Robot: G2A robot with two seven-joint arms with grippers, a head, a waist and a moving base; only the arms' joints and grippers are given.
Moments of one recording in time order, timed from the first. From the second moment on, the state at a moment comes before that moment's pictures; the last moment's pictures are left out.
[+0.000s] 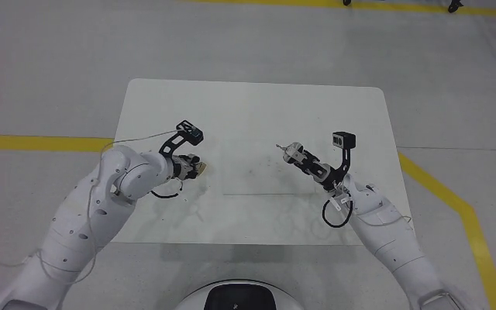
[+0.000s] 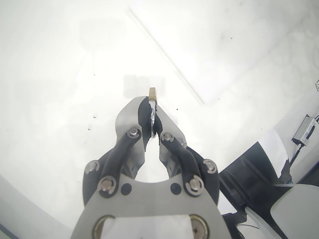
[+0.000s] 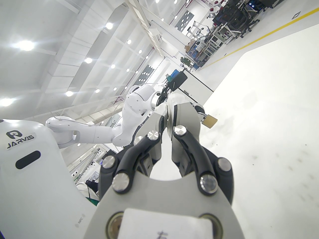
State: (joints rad) left arm 0.96 -1.05 -1.02 -1.66 0.80 -0.16 -1.08; right arm -1.04 -0.98 0.95 -1.20 0.43 -1.01 0.56
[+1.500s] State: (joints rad) left arm 0.84 -1.16 -1.04 -1.19 -0.55 -0.14 -0.96; right arm -1.11 -1.02 0.91 -1.47 0.16 -0.87 0.42
